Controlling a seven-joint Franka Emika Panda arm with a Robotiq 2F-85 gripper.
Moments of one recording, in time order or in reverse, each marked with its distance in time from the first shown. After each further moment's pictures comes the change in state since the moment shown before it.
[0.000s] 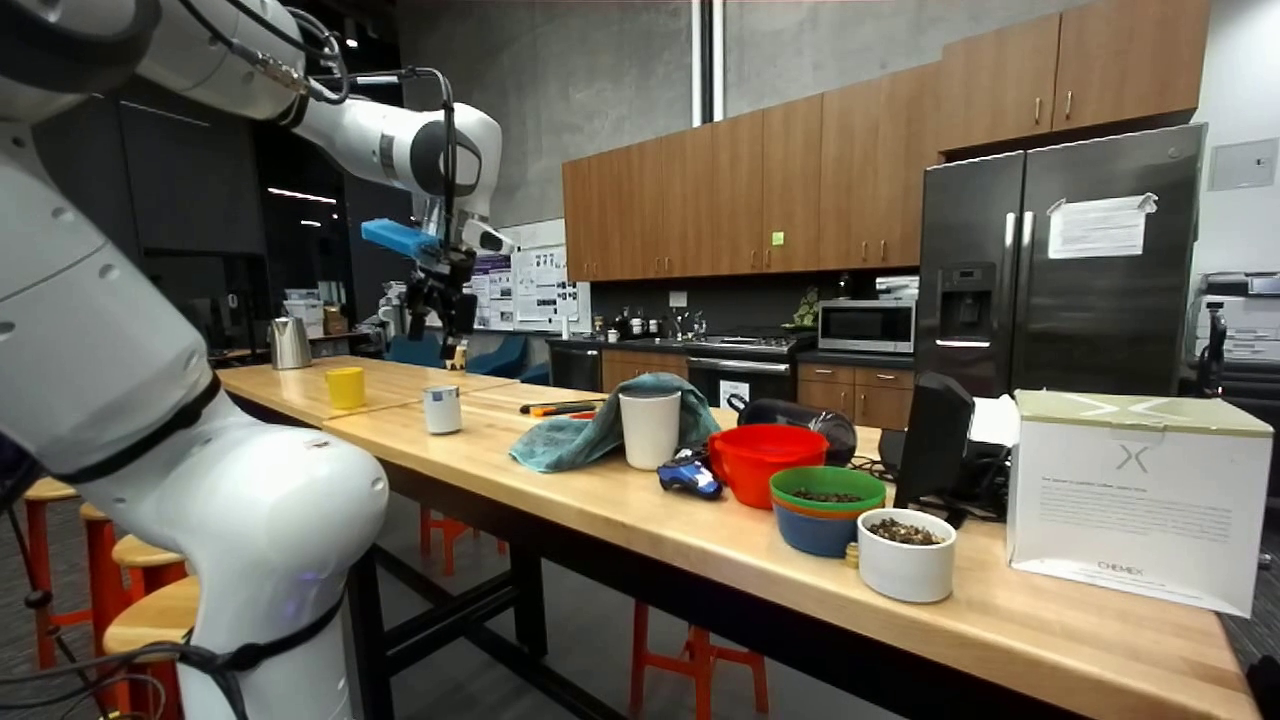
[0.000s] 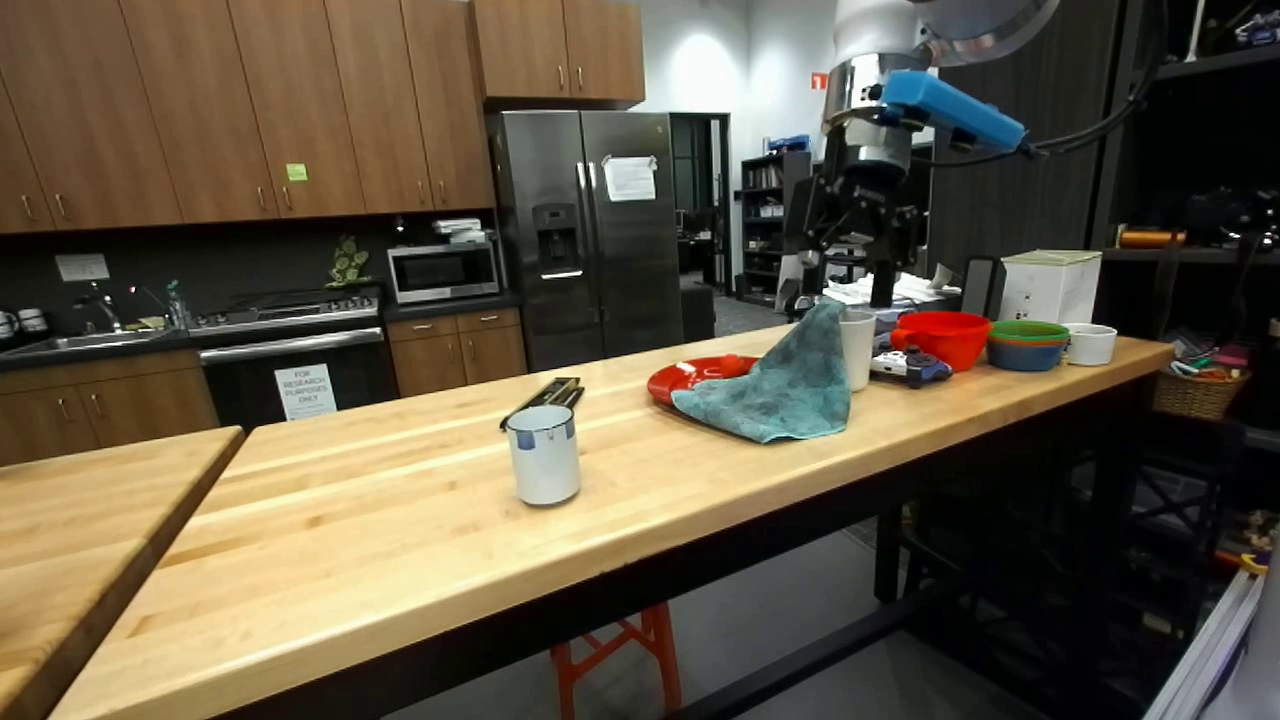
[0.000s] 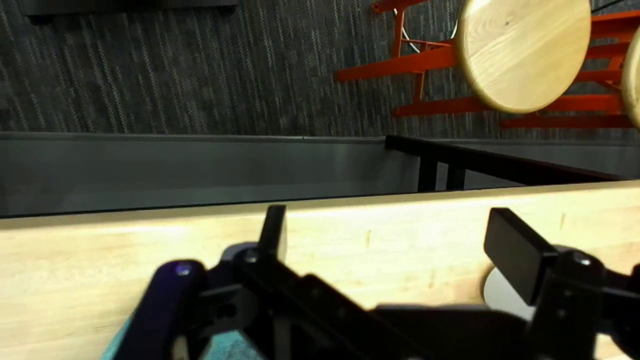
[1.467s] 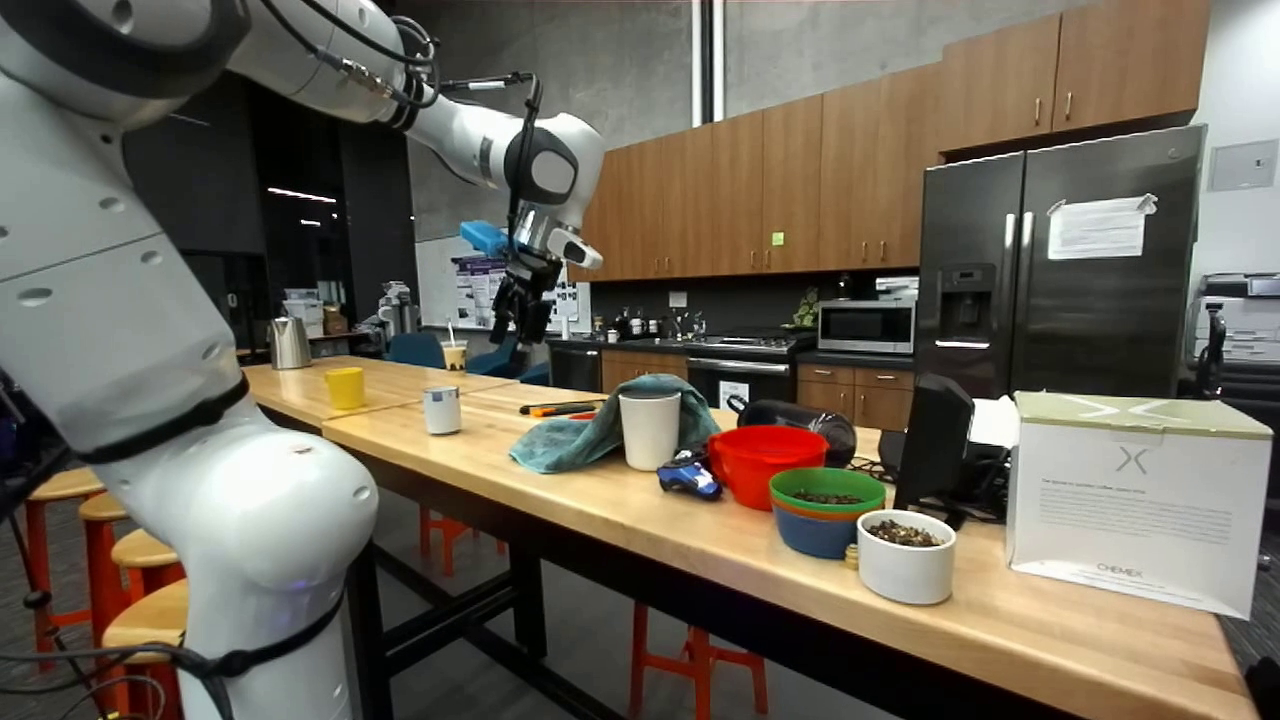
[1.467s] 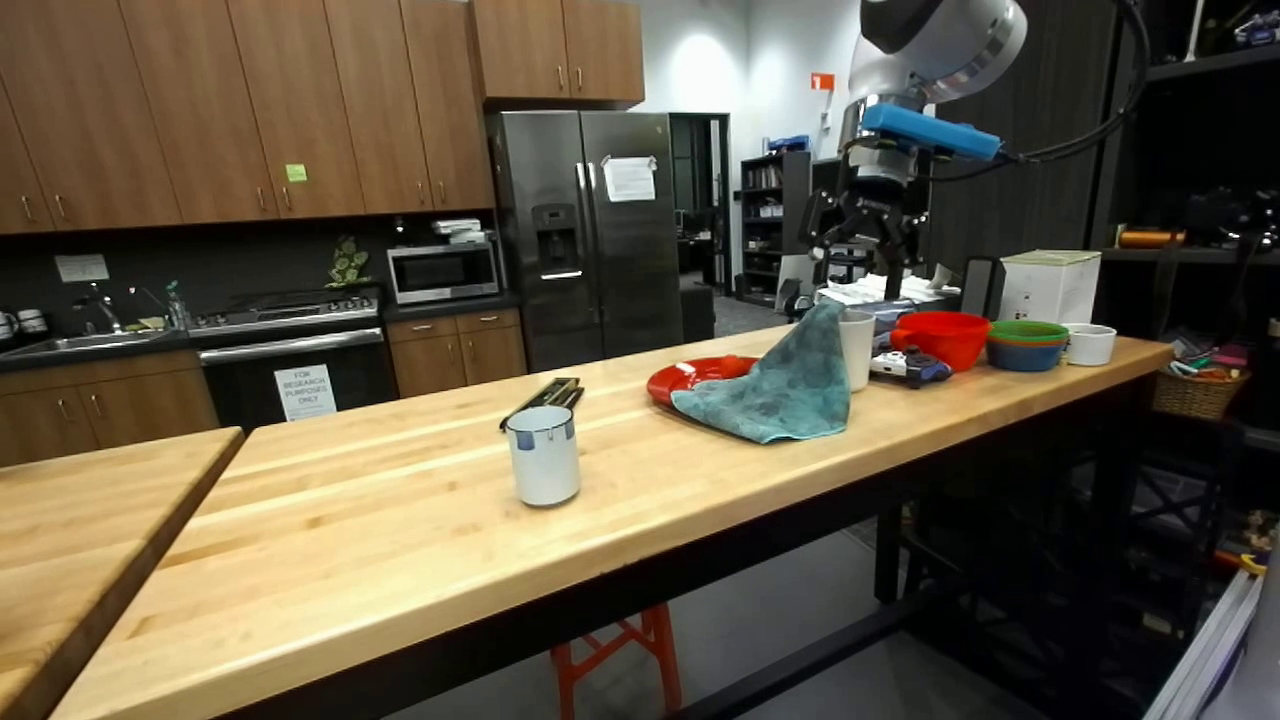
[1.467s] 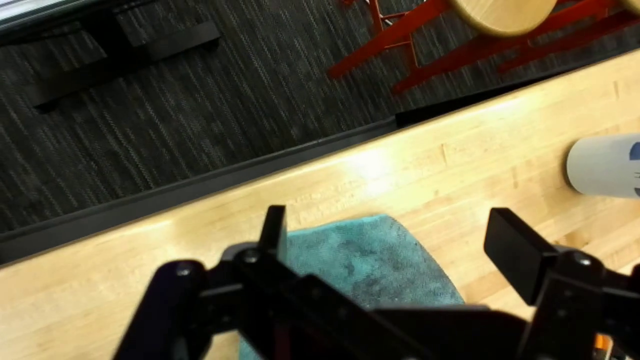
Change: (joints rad) arm -0.130 0.167 -0.151 0.104 -0.005 -0.064 0.053
